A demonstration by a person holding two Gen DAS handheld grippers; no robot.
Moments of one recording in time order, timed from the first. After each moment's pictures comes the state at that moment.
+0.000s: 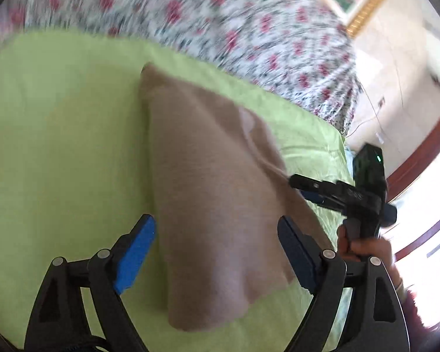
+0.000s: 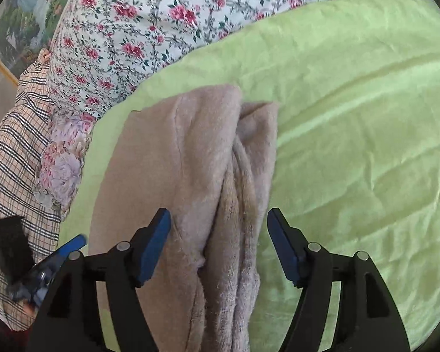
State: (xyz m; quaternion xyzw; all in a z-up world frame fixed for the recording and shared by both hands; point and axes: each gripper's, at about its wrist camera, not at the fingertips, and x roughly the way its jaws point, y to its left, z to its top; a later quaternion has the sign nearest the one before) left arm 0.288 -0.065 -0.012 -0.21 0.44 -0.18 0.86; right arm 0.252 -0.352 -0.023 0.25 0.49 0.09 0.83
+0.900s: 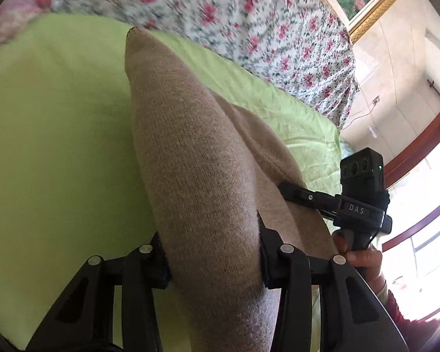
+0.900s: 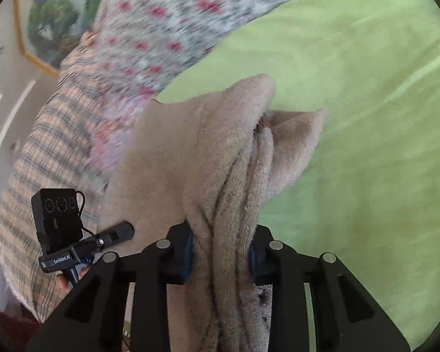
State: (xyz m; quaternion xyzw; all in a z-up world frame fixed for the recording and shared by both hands) left arm 0.226 0.033 0.006 -0.20 0.45 -0.19 0.85; right arm 0.226 -0.203 -0.029 0.29 0.47 0.23 0.80
